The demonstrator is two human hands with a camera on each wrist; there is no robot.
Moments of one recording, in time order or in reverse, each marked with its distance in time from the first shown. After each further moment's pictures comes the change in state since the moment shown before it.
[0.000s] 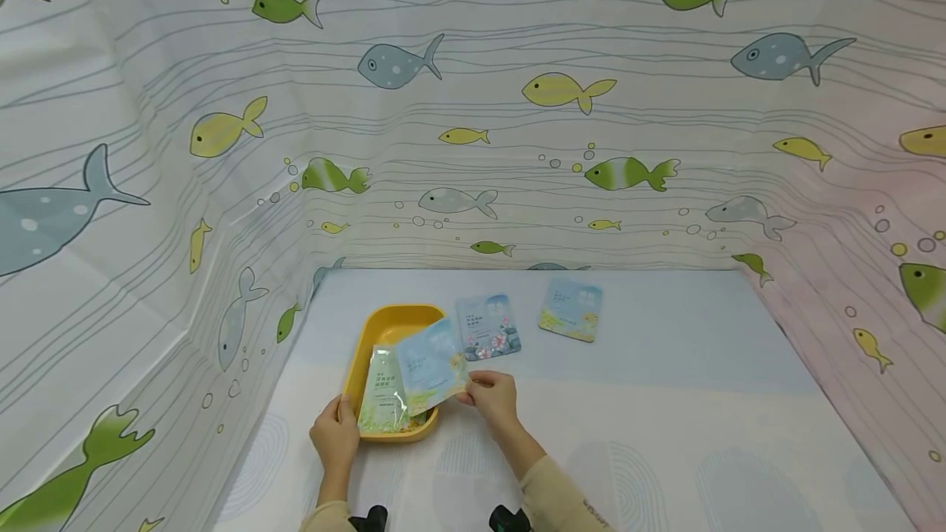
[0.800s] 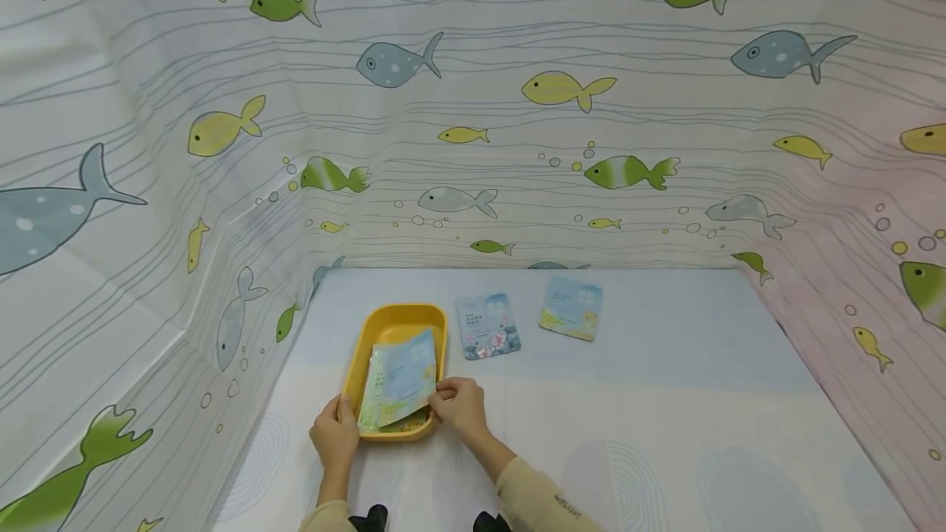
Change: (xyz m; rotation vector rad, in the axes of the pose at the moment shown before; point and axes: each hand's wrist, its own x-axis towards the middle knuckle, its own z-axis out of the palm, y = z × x) left_hand -0.001 0.001 0.000 -0.004 0.006 0.022; right_hand -0.007 0.019 0.038 -0.347 -0.091 -0.214
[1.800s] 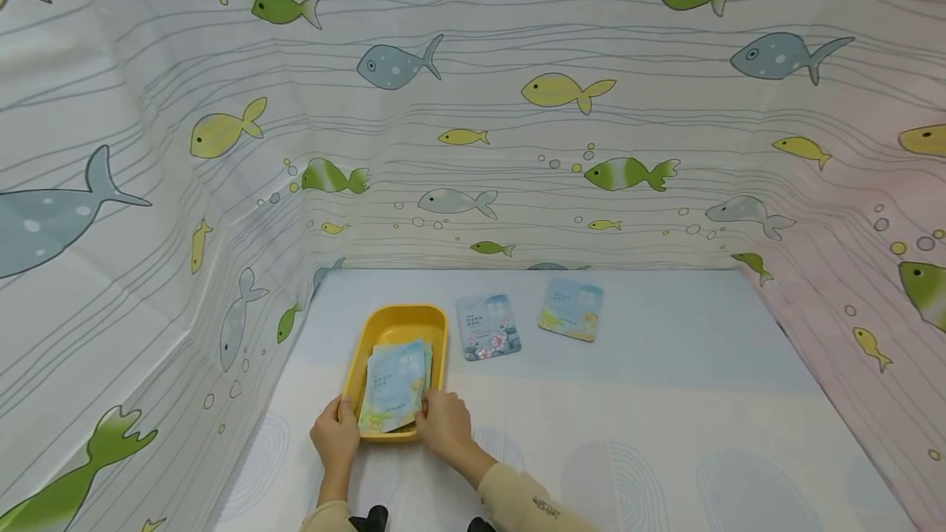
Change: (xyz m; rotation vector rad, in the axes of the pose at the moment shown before) left_hand 0.001 -0.001 0.000 -0.002 0.001 -0.018; right_hand -0.013 -0.006 0.021 -0.632 -0.022 -0.258
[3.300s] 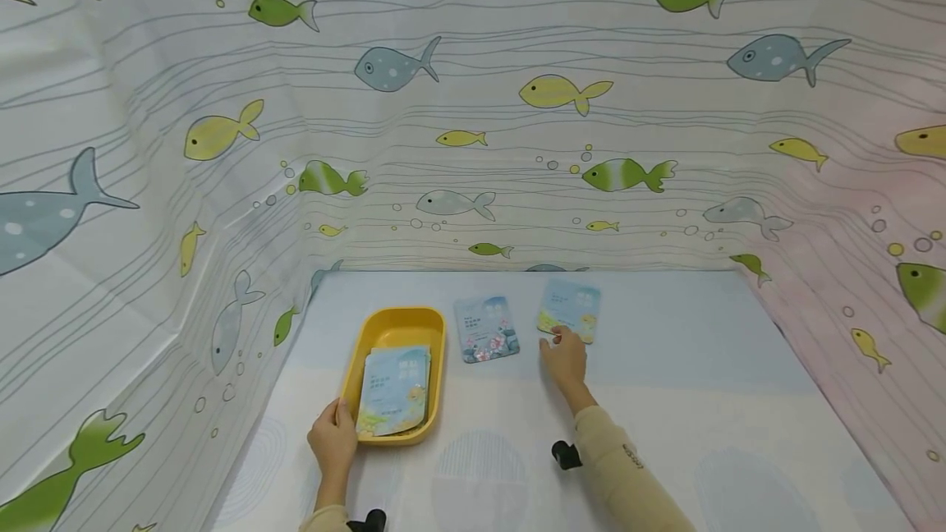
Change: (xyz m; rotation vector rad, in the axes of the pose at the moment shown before) left_hand -0.001 0.006 -0.002 -0.004 -0.002 0.002; right_hand 0.061 0.166 -0.104 0.098 0.306 0.327
